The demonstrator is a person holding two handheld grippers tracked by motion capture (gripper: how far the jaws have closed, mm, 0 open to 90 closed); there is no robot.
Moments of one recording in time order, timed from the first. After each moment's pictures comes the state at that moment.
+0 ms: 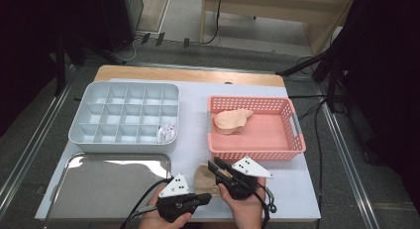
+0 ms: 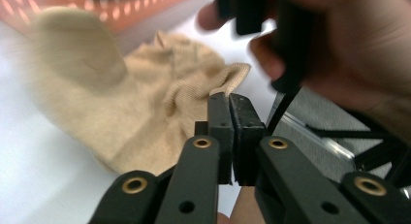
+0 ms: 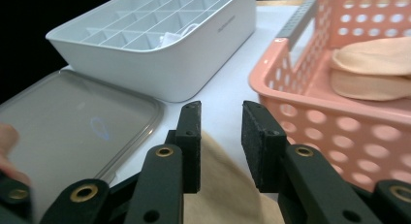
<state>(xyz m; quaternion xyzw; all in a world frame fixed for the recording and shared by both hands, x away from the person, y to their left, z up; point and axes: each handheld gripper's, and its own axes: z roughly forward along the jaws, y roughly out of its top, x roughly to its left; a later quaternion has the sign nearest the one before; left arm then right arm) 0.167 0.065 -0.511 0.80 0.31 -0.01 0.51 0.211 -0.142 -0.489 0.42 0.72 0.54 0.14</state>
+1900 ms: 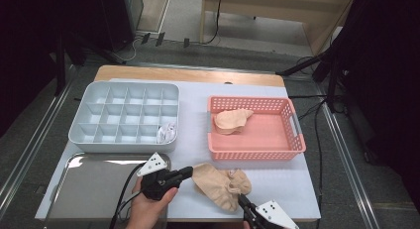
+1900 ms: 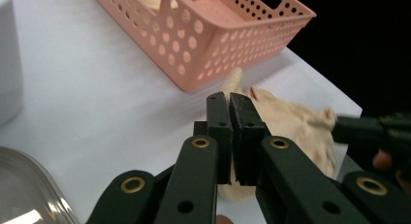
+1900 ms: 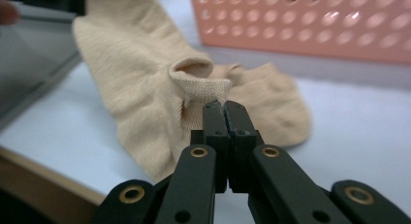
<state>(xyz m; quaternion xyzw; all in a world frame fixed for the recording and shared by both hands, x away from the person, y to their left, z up) 0.196 0.105 -0.505 0.72 0.44 0.04 0.54 0.124 -0.198 -0.517 0.48 0.72 0.45 0.23</state>
